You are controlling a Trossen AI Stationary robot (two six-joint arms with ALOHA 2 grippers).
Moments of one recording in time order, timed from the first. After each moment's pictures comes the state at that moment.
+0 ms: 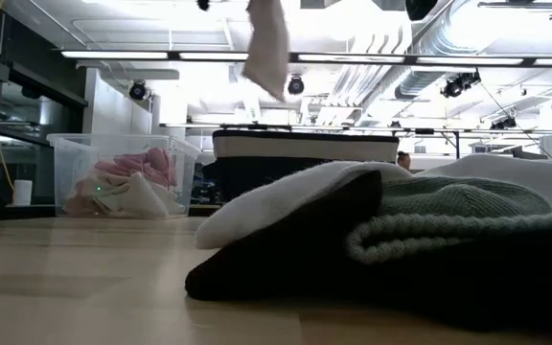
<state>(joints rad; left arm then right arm) 0.03 1.28 1.22 -0.06 -0.51 0.00 -0.03 0.82 0.72 0.12 -0.13 0.08</state>
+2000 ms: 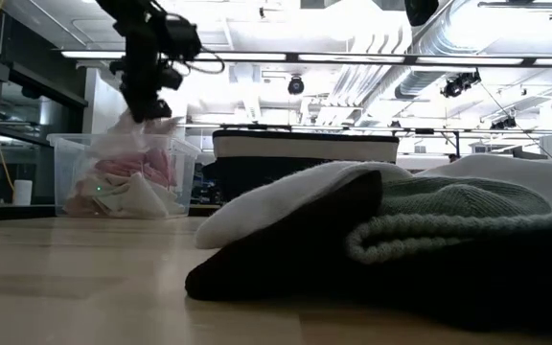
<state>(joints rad) 0.74 1.40 1.22 -0.92 -0.86 0.04 -0.03 0.83 0.72 0.08 -0.13 0.09</state>
